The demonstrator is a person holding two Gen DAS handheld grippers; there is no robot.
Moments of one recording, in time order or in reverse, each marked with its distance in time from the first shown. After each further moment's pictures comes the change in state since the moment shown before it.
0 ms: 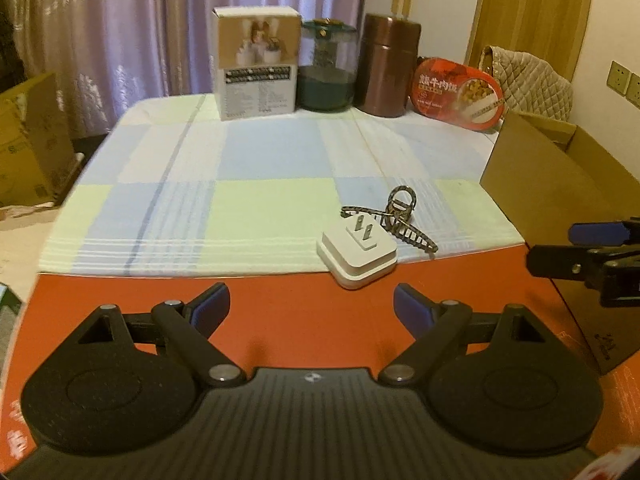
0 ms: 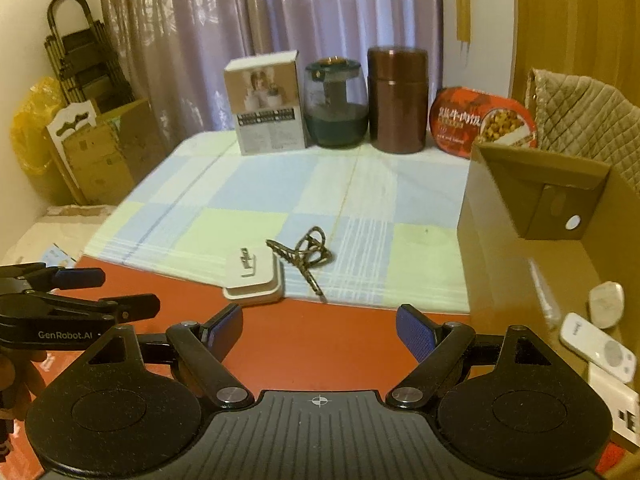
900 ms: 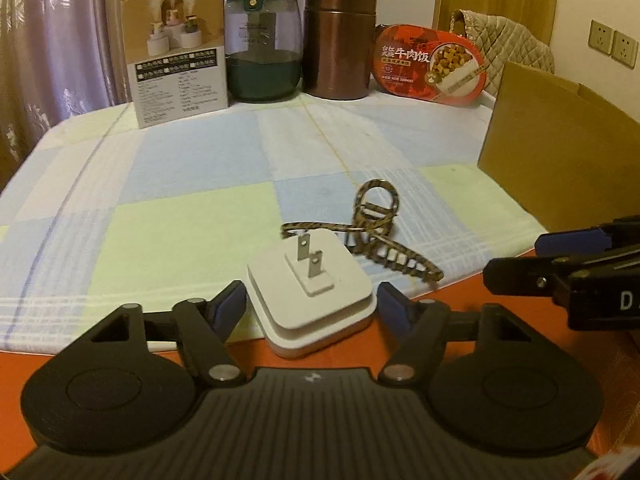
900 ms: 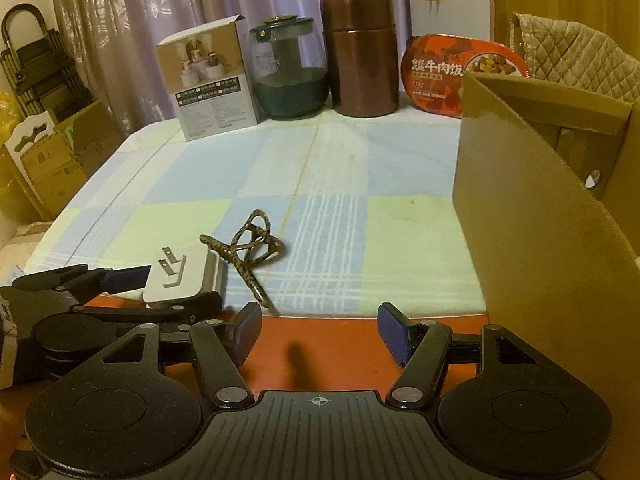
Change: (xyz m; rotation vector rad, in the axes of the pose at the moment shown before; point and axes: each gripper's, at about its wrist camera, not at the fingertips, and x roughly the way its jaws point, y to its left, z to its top) left arm 0.109 -0.034 0.010 0.123 -0.027 -0.049; right arm 0.087 -0.040 -0.005 0.100 0.029 -0.048
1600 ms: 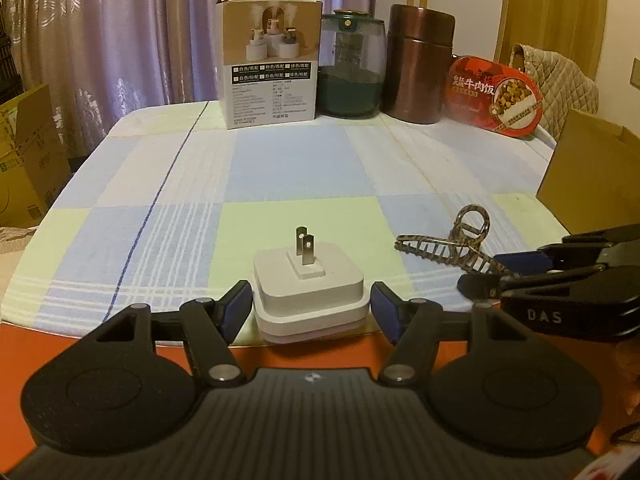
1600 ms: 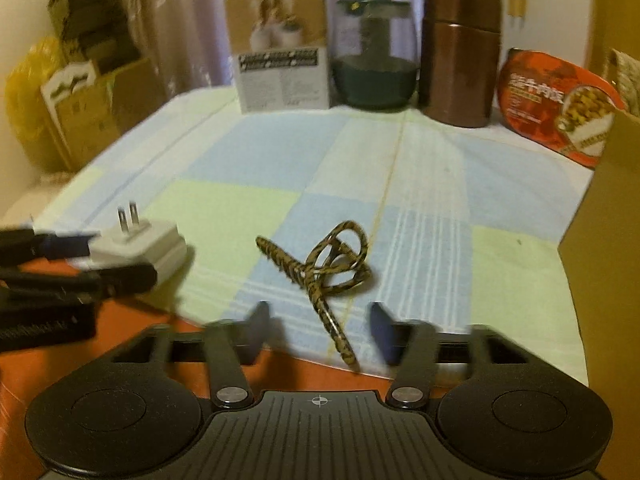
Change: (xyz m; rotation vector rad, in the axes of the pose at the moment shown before) left arm -0.030 0.064 -0.004 -0.098 -0.031 0.086; right arm 0.071 0.050 0.011 -0.197 0.029 0.069
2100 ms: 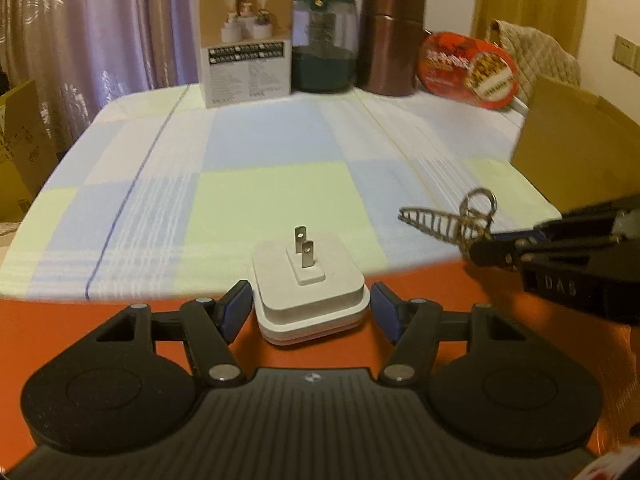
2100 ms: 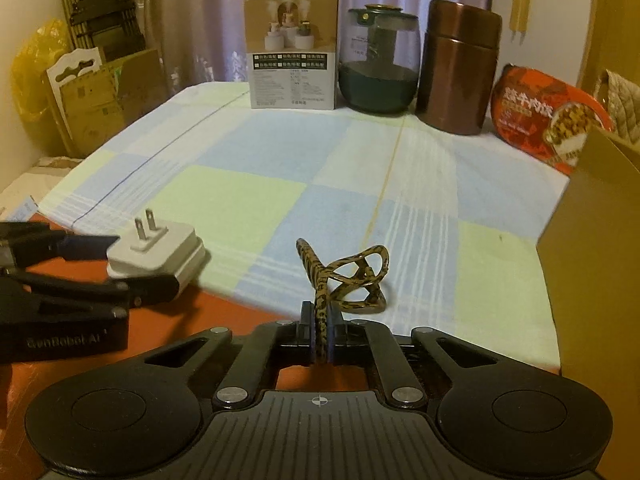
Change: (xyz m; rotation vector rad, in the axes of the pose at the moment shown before) left arm -0.018 -0.020 -0.024 0.042 0.061 -0.032; right arm -0.033 0.015 -0.016 -0.035 -0.003 -0.029
